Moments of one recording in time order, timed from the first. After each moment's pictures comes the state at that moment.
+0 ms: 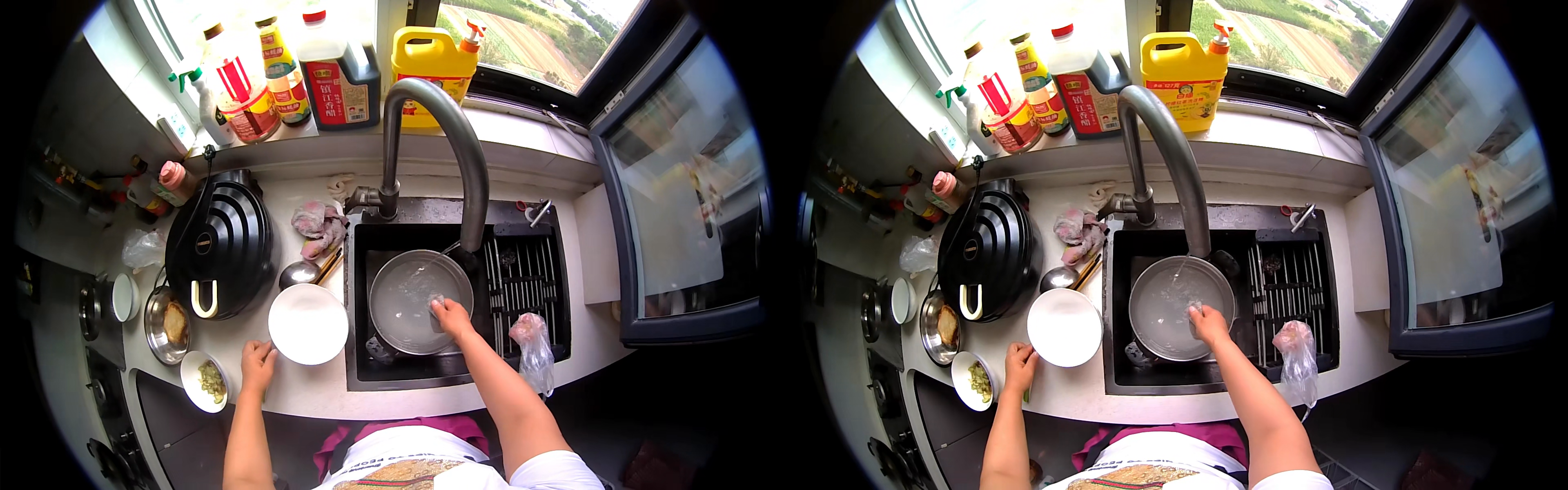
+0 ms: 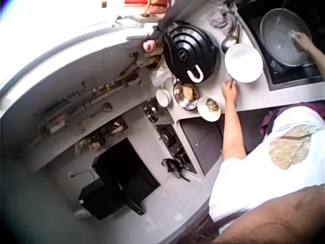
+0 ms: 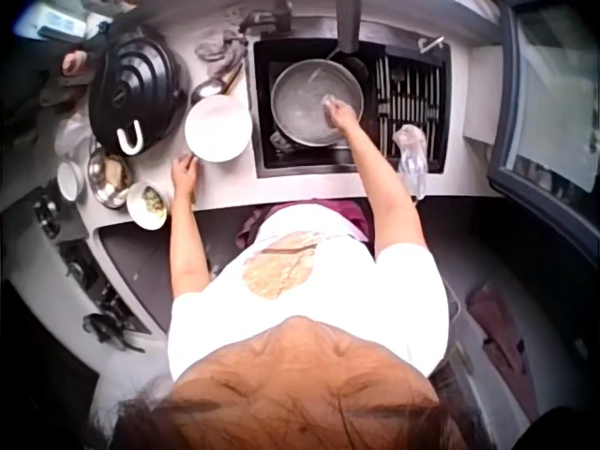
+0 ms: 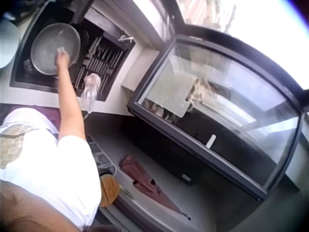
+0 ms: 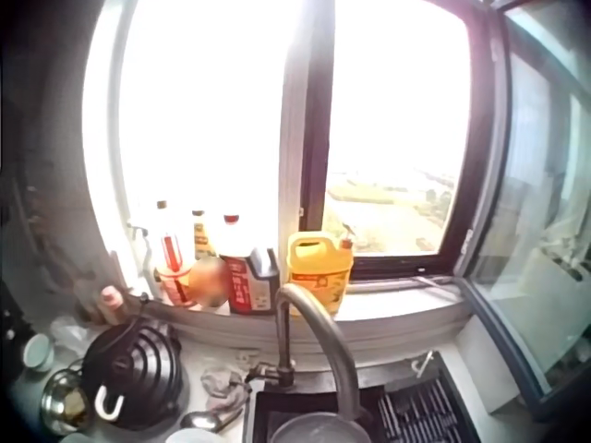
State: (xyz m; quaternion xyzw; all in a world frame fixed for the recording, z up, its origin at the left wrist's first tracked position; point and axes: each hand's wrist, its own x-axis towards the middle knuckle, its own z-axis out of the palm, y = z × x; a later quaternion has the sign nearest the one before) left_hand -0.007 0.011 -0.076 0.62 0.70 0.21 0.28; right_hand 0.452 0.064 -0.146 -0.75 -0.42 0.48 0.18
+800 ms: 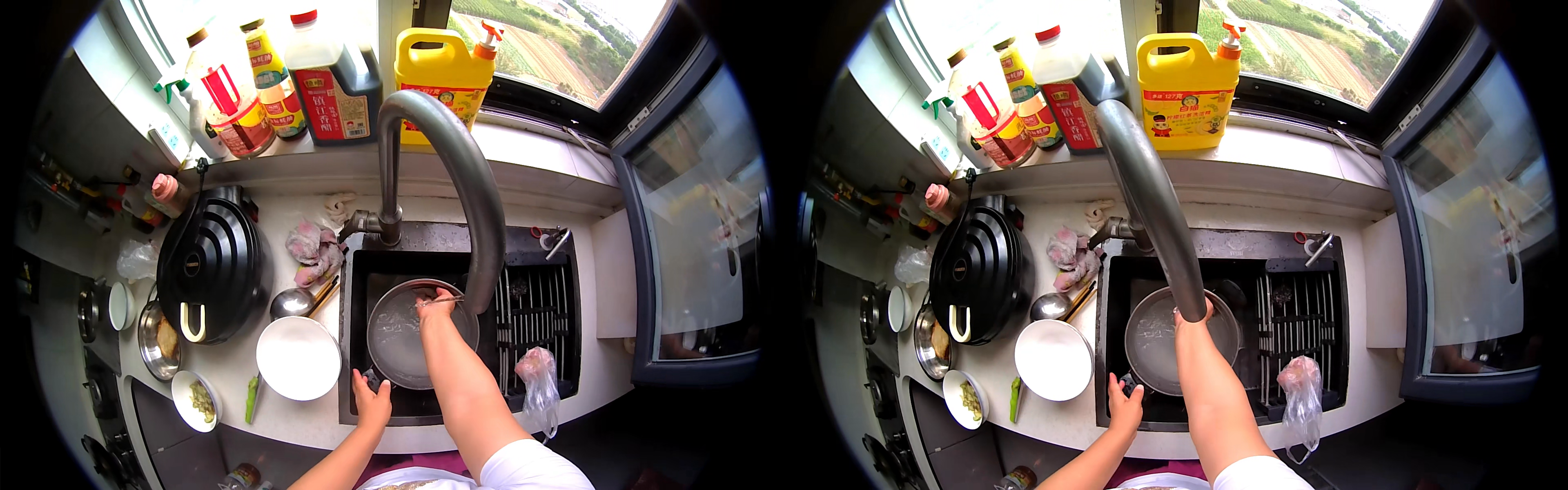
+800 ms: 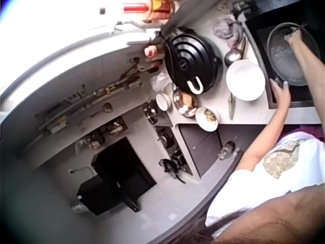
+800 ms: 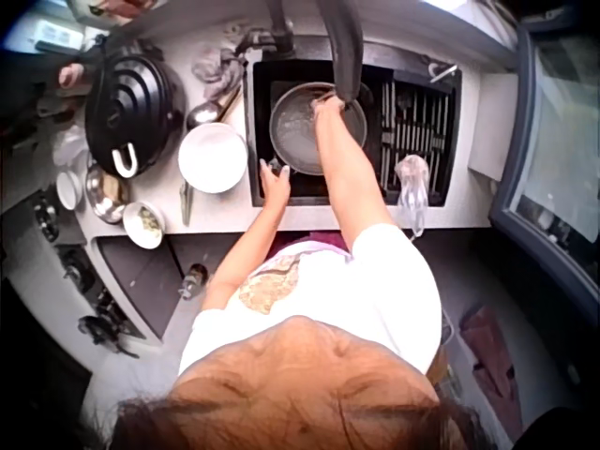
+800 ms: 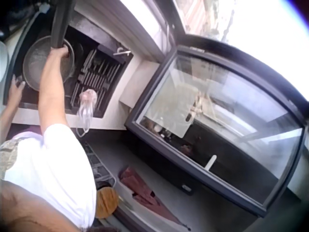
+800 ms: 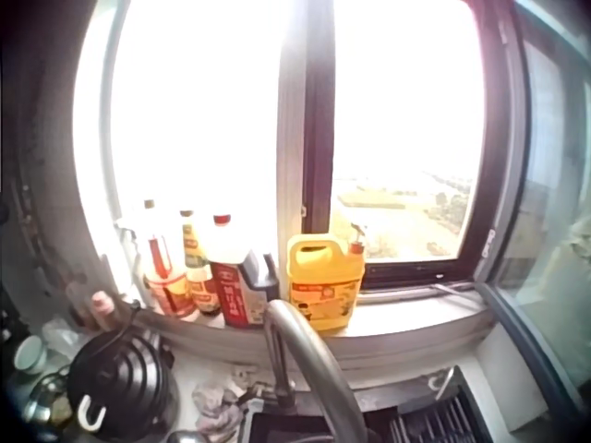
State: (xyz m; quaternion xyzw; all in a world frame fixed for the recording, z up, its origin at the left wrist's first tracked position) left_hand 0.255 -0.014 -0.114 0.32 0.76 0.30 0.49; right_hand 0.407 0.198 -0.232 -0.47 0.30 0.53 0.65
